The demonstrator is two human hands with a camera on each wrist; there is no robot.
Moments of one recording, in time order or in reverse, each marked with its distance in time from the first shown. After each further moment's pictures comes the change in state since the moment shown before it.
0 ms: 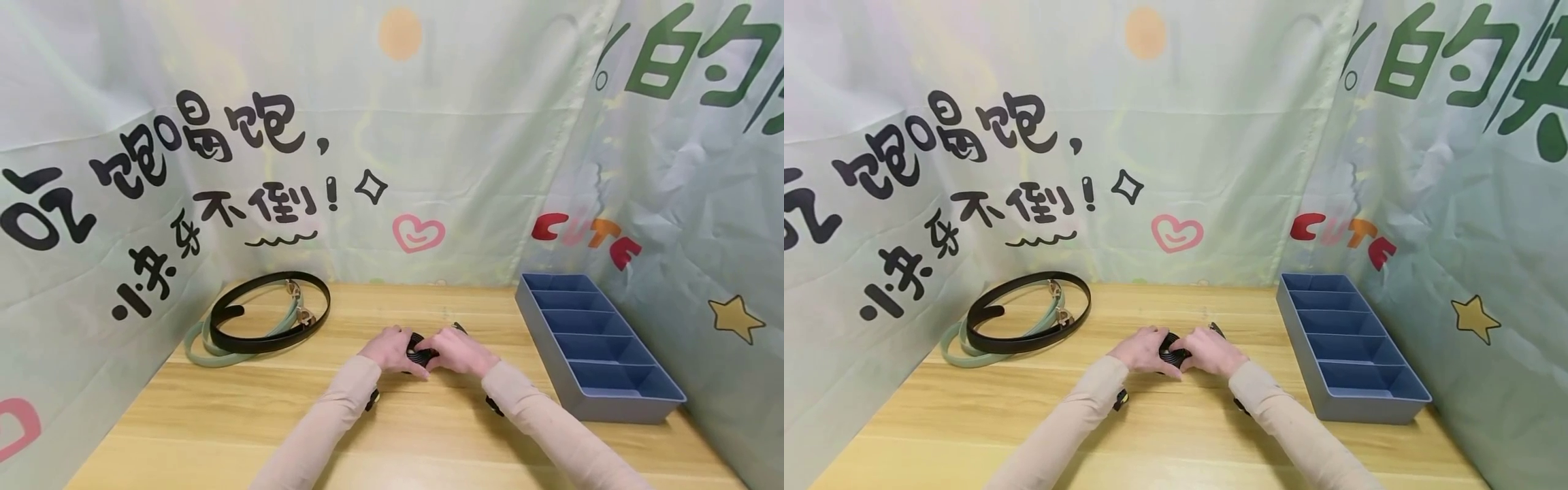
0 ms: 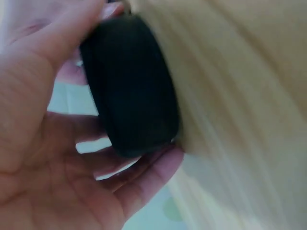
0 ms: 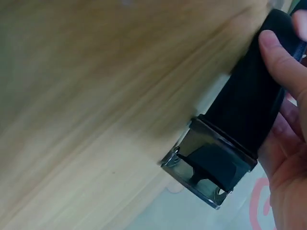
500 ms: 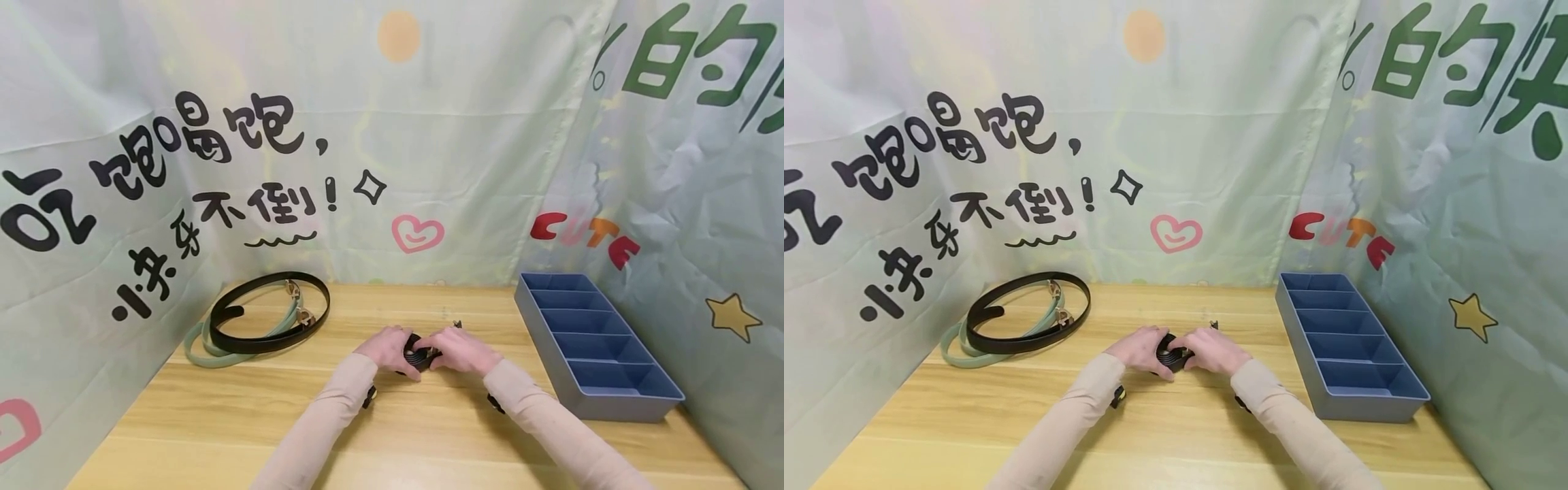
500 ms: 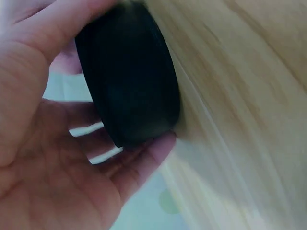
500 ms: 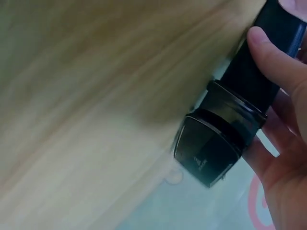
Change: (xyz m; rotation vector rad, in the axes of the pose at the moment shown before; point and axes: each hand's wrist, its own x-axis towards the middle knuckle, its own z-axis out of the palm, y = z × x) left_hand 0.002 -0.002 -0.004 0.017 -0.029 0.043; right_hand -0.004 0.003 -0.003 -0.017 -0.043 0.018
